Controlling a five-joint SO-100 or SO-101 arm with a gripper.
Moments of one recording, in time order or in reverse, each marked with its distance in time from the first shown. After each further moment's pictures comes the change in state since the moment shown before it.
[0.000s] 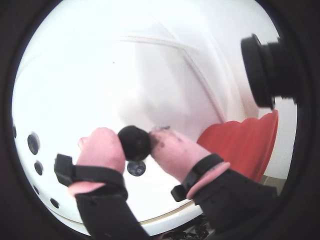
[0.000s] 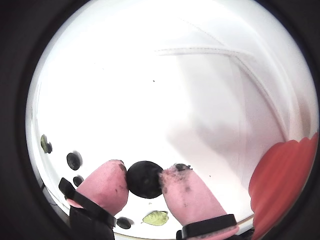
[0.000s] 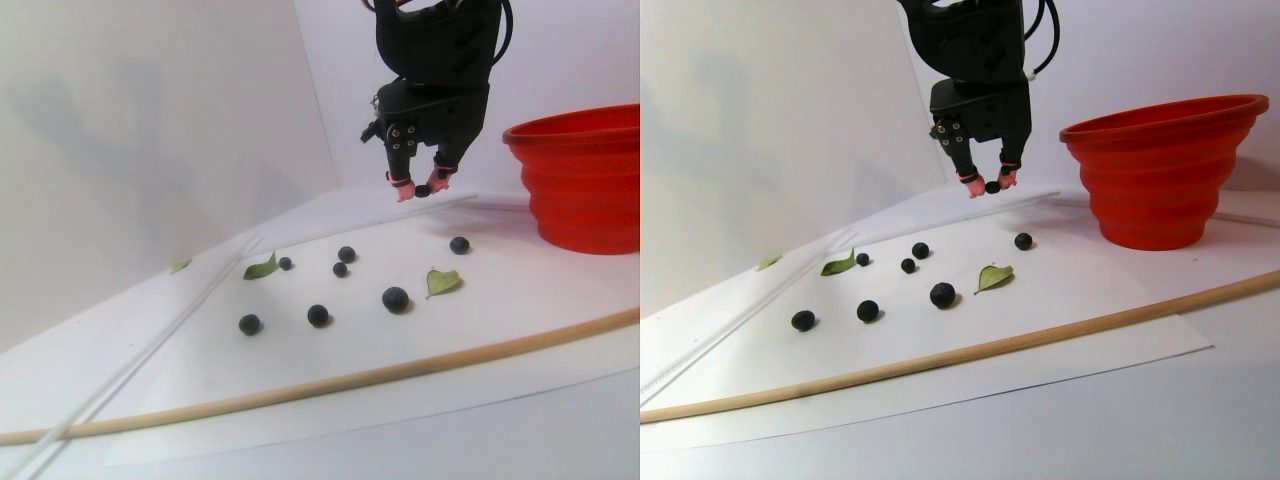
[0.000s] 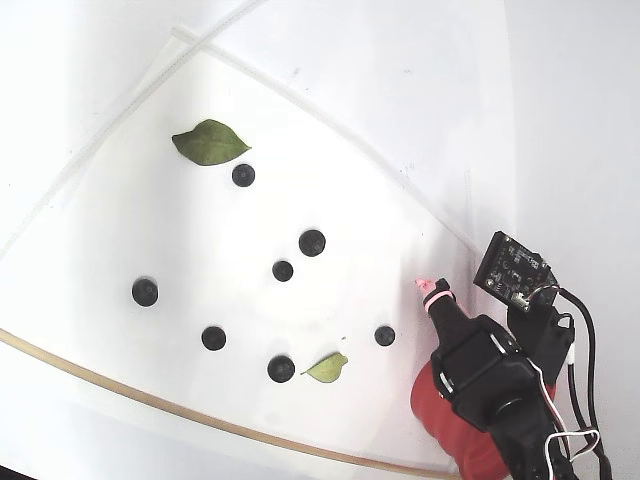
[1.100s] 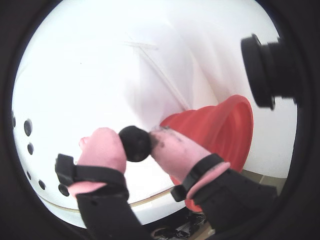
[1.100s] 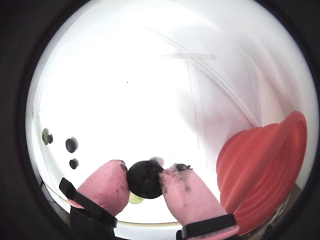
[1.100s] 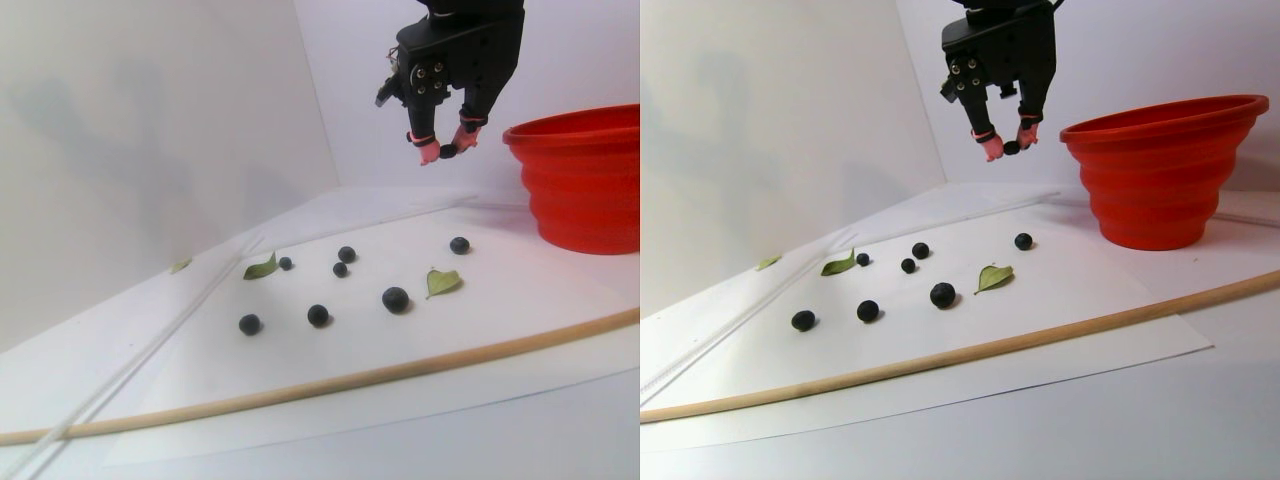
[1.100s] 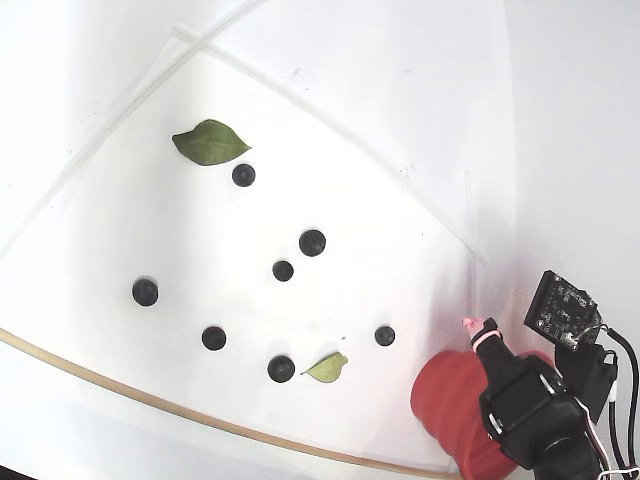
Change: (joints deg) arm 4.0 16.4 6.0 9.7 -3.3
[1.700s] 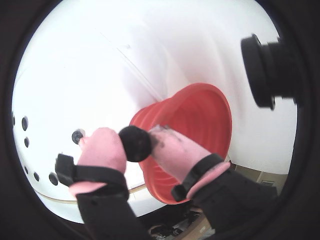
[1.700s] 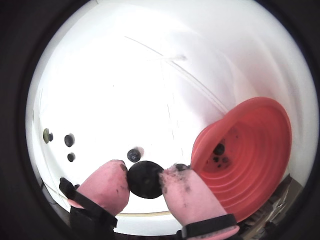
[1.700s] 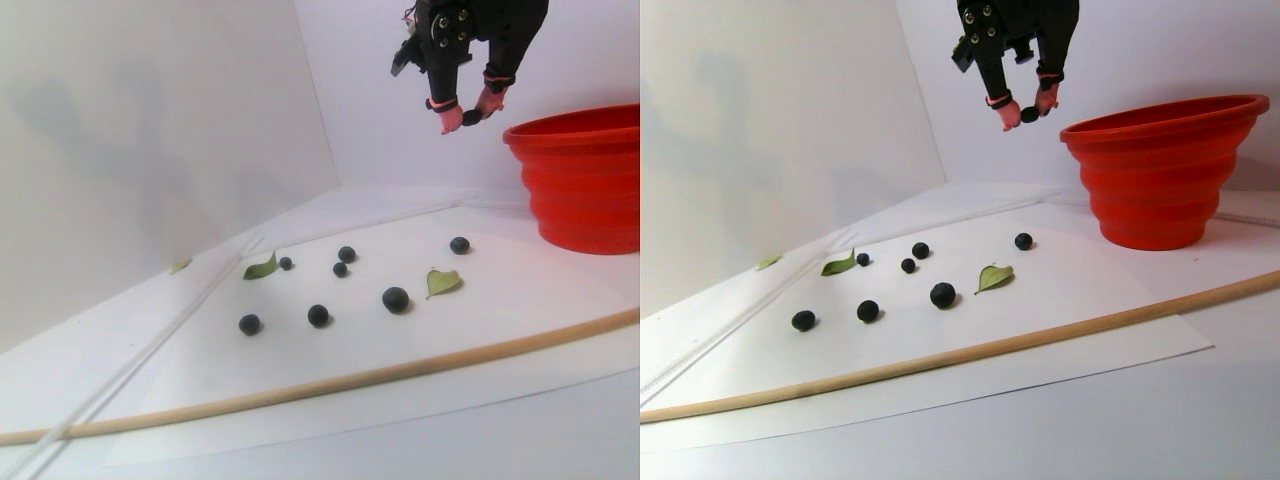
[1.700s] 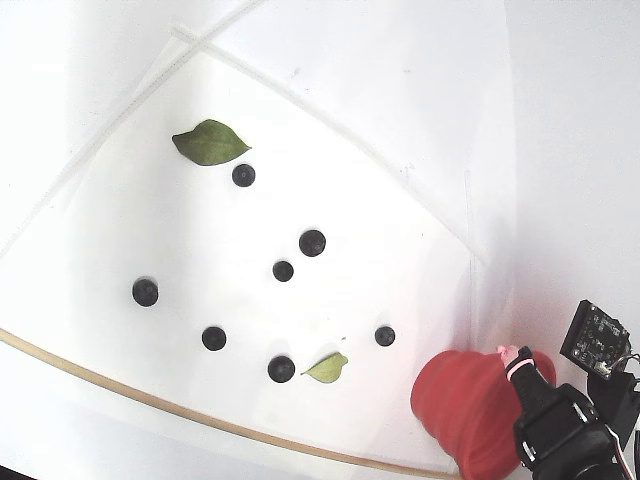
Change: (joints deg) arm 3.8 10.3 2.0 7.7 -1.8
